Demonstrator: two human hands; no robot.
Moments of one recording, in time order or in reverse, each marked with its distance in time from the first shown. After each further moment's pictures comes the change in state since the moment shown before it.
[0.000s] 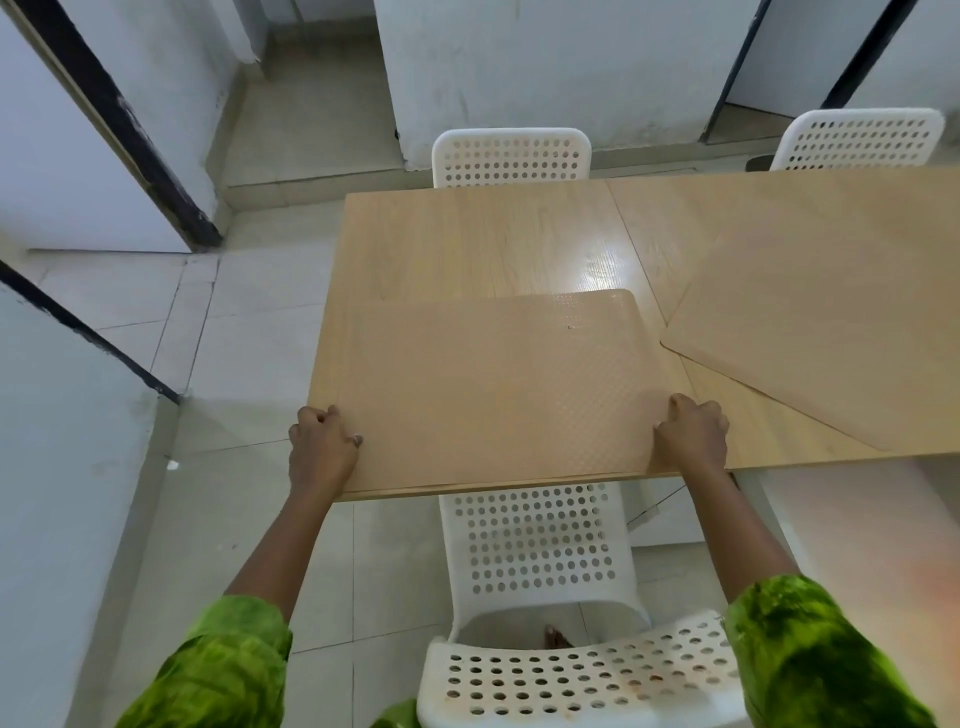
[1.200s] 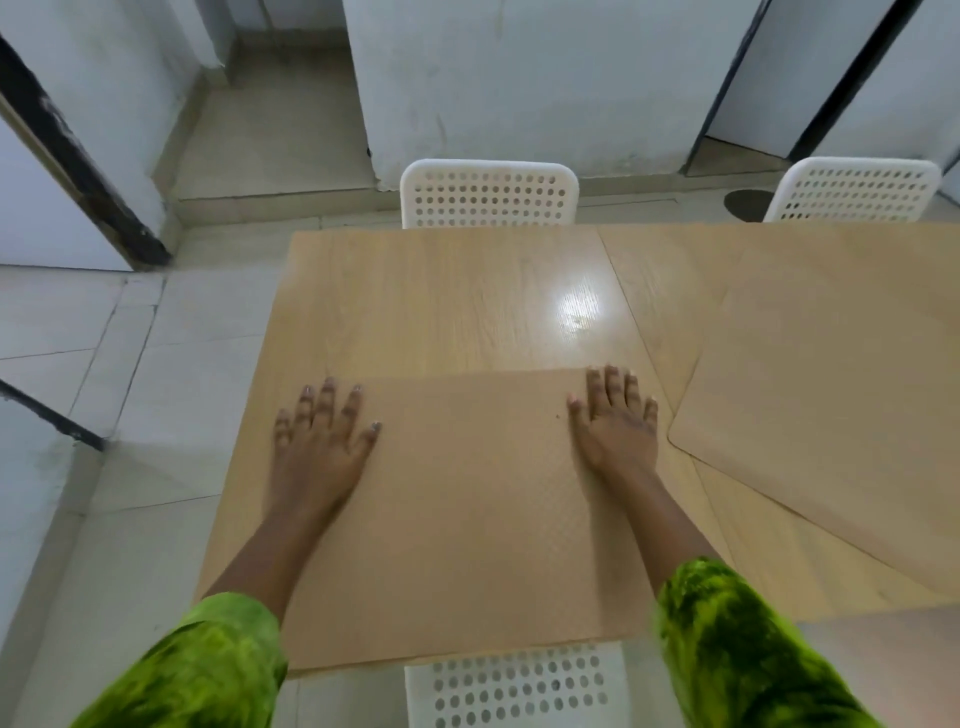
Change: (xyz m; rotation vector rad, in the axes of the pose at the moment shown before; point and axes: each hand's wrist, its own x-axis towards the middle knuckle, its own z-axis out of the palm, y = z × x) left_hand 0.130 0.071 0.037 0.296 0.120 0.337; right_hand 0.124 -0.094 0.049 -0.307 -0.008 -0.321
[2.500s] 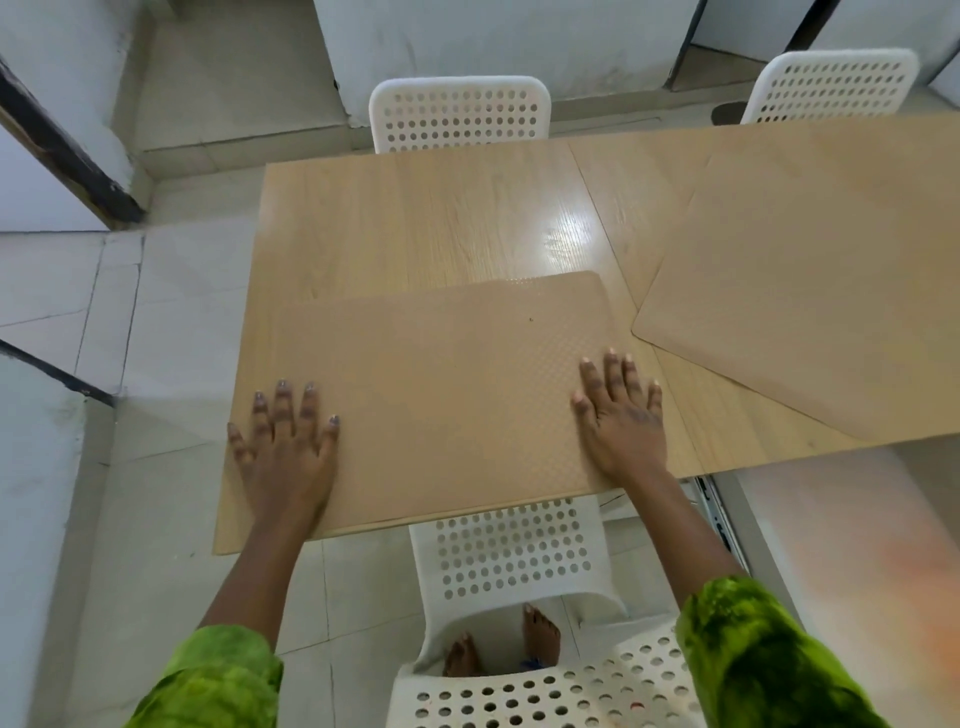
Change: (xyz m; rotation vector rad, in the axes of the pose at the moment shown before) left_hand -0.116 -0.018 0.005 -0.030 0.010 -0.171; right_hand -0.124 0.050 0.015 -0.036 -0.025 -0.093
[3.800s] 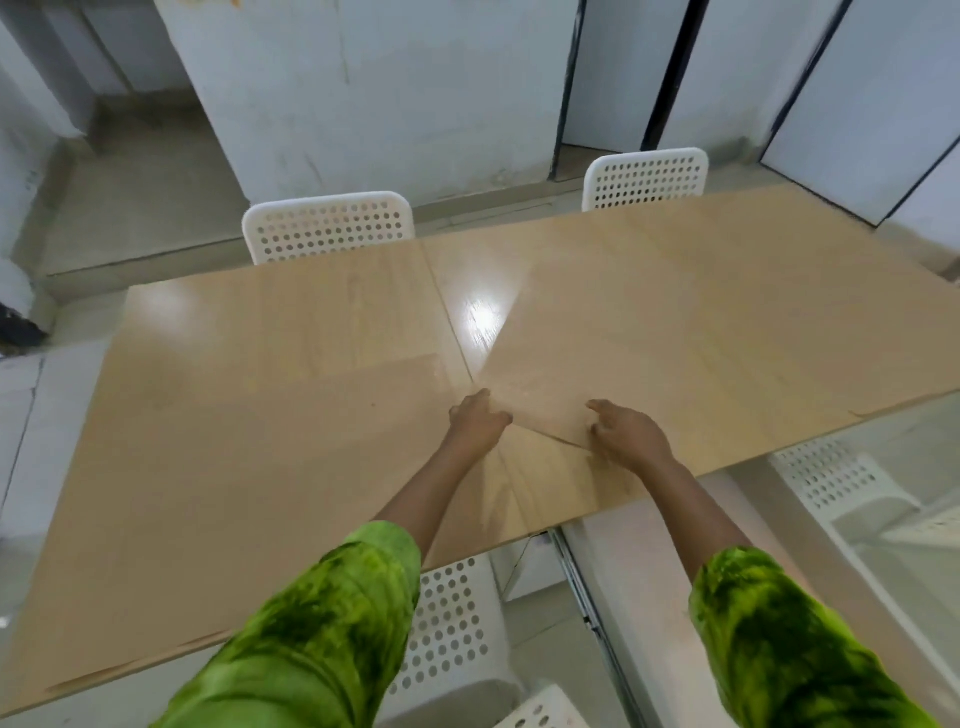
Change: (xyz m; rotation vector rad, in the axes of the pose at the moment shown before) left_hand -0.032 0.389 -0.042 -0.603 -0.575 0.310; right_hand 0.024 0.196 -0.101 0.307 -0.066 0.207
